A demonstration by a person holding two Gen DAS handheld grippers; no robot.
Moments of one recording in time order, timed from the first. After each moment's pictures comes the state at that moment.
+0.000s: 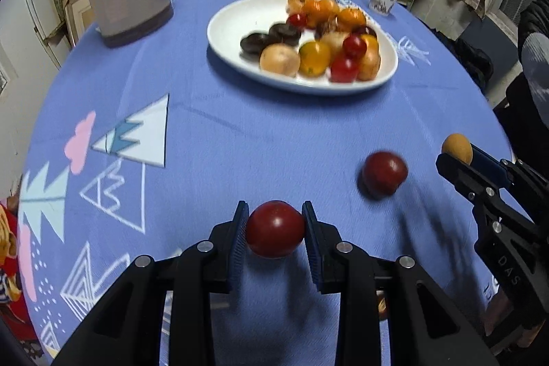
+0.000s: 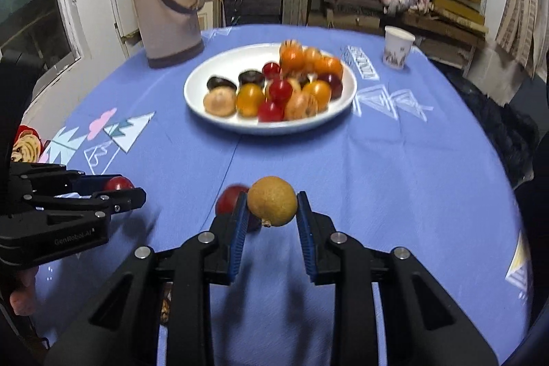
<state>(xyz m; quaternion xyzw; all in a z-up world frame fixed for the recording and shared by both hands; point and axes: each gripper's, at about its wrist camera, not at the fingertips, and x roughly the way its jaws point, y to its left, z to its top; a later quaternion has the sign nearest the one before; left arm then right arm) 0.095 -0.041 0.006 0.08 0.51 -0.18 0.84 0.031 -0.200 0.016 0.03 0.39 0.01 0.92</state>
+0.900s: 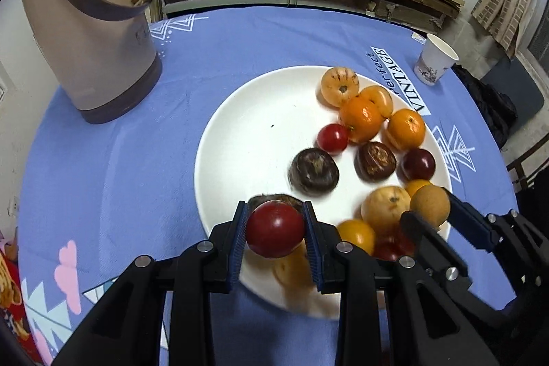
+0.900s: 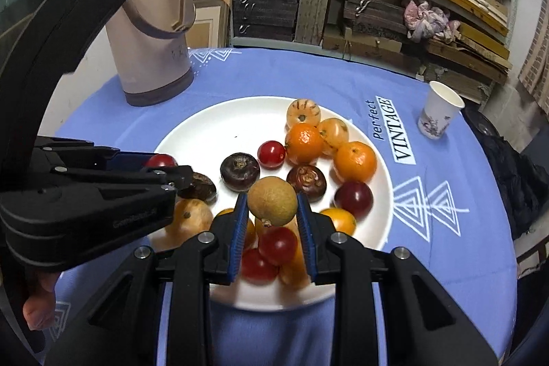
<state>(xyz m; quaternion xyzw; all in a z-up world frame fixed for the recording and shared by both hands) 0.270 -0.090 0.022 0.05 0.50 -0.15 0.85 0.206 -0.201 0.025 -0.02 0.38 0.03 0.92</state>
